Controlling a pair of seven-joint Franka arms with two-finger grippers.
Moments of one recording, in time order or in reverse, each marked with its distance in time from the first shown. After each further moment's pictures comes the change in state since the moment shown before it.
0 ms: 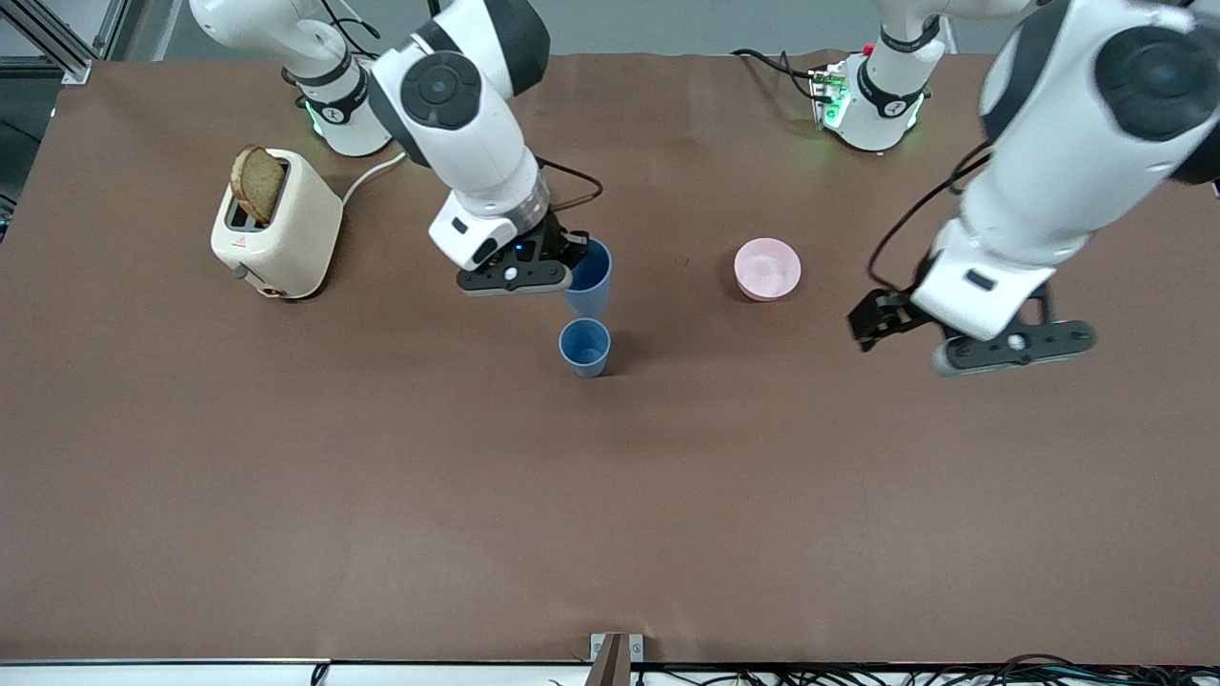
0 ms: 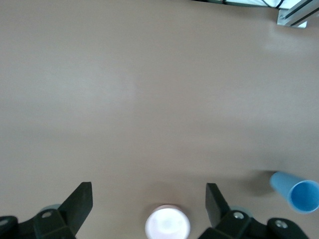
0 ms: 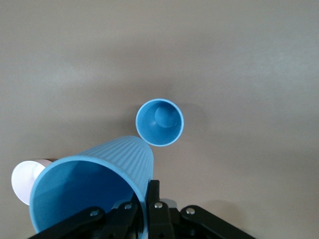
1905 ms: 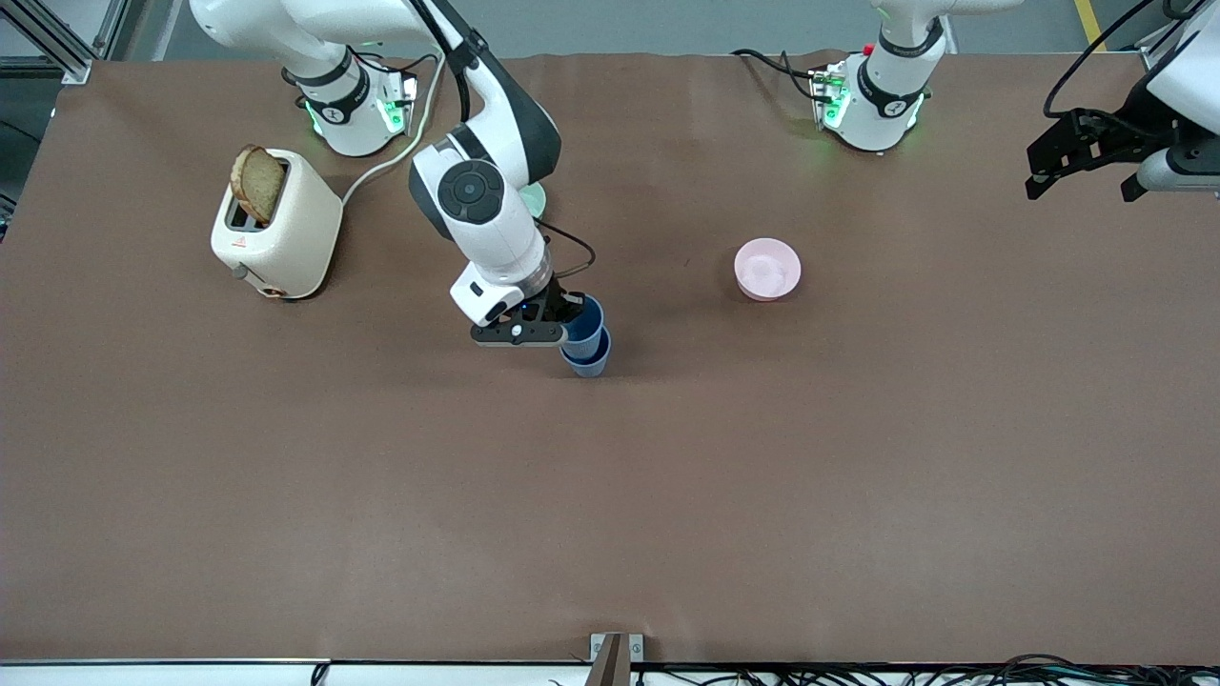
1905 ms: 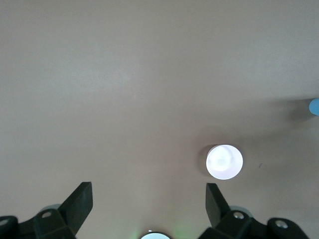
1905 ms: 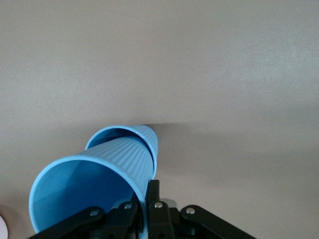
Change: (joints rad) left arm 0.126 -0.352 0.089 -0.225 -0.080 -0.181 0.355; right arm -0.009 0.123 -0.029 -0.132 -0.001 0.251 -0.003
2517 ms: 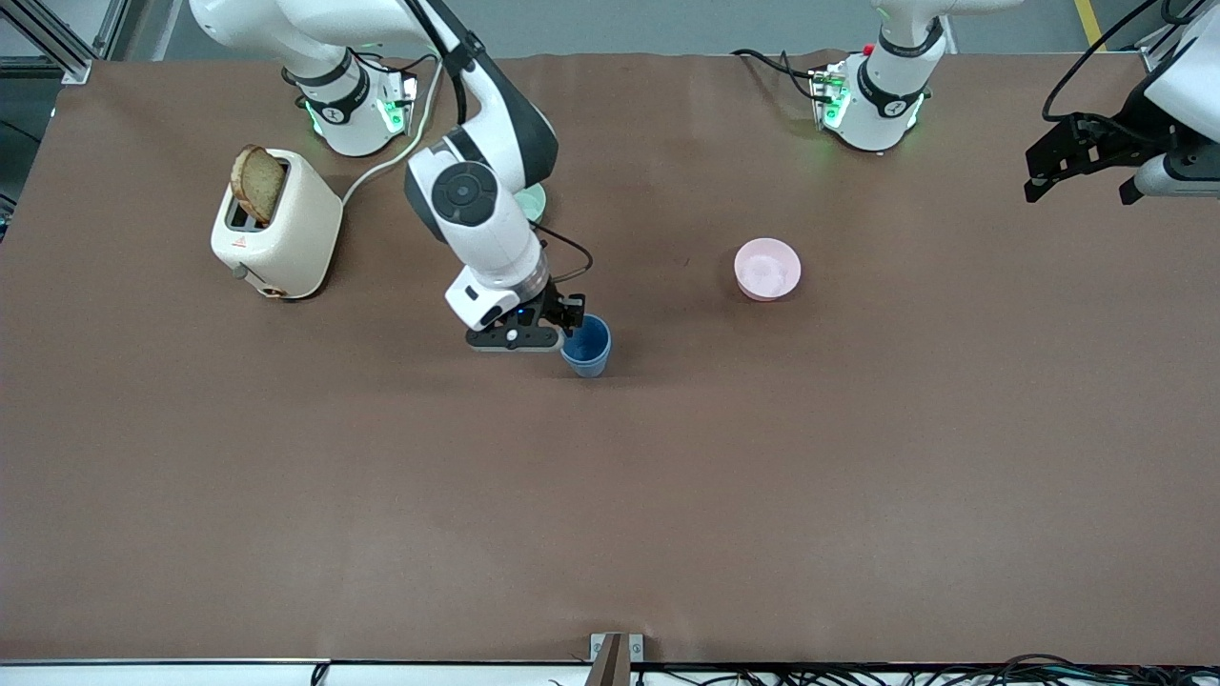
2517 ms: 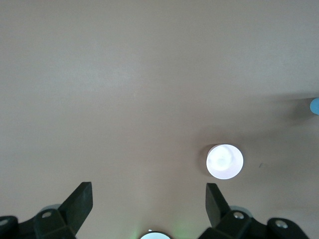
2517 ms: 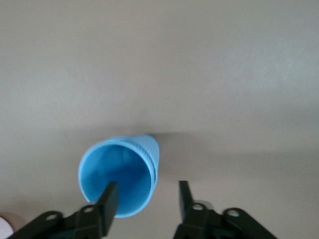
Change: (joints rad) left arm 0.001 0.009 0.001 -0.001 0.000 0.000 0.000; right arm -0.033 -0.024 -0.006 0.026 0.000 0.001 0.000
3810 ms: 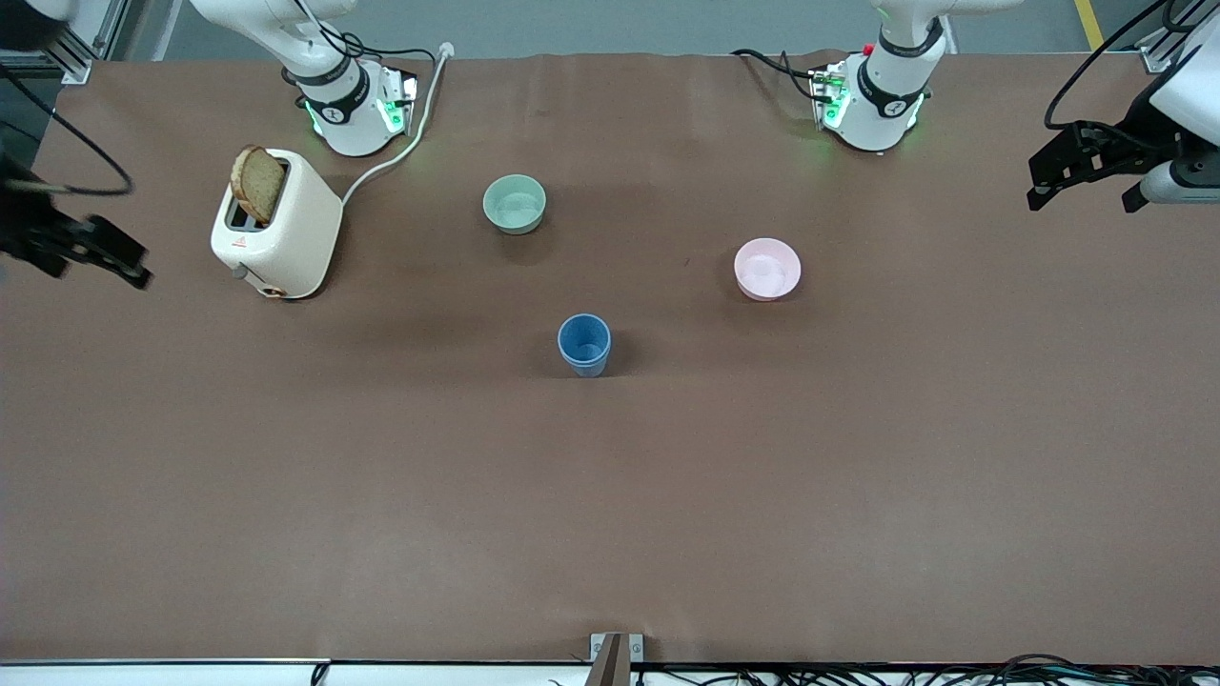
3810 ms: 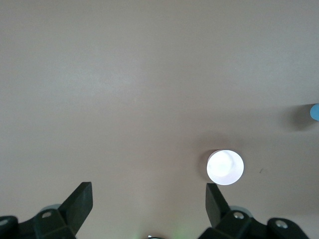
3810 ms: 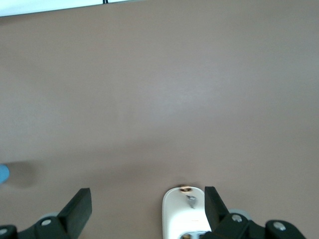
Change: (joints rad) left arm 0.004 0.005 0.002 -0.003 0.000 0.027 0.000; right arm -0.648 -0.428 -0.019 0.201 -0.198 -0.677 -0.563
